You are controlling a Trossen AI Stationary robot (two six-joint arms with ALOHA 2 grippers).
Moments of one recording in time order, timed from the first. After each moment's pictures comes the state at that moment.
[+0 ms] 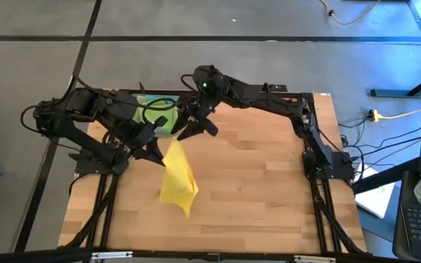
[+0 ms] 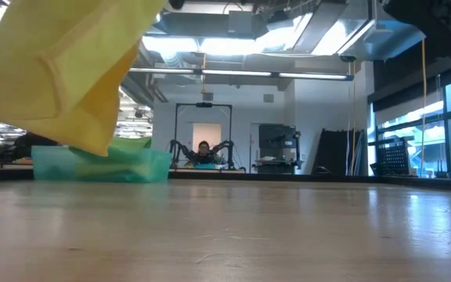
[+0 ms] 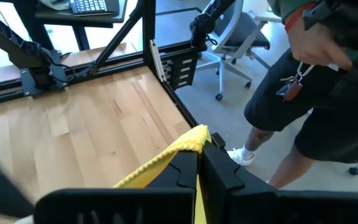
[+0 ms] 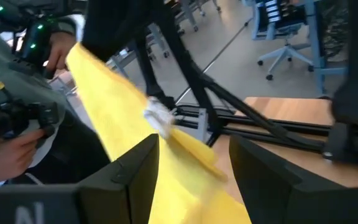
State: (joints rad) left arm -0.17 1.29 1.84 -1.09 0.36 0.08; right arm -0.21 2.18 2.34 -0.45 -1.03 0.20
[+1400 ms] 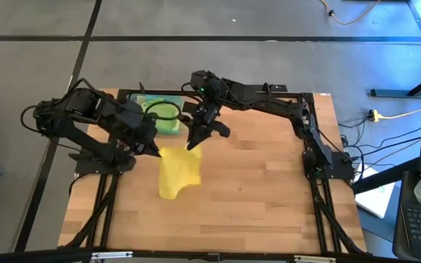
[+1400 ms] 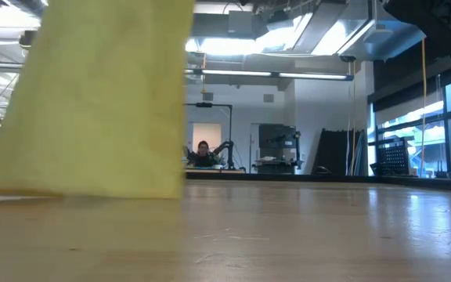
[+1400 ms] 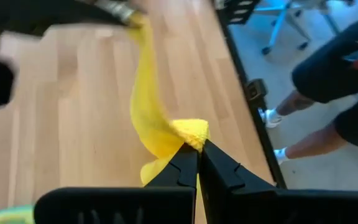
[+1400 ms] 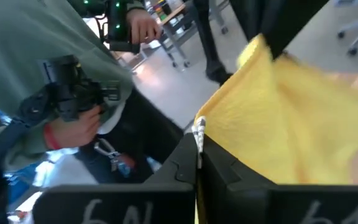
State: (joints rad) left arm -0.17 1.29 1.84 -1.36 0.14 -0.08; right arm -0.20 2.18 2.34 -0.58 -1.29 0.16
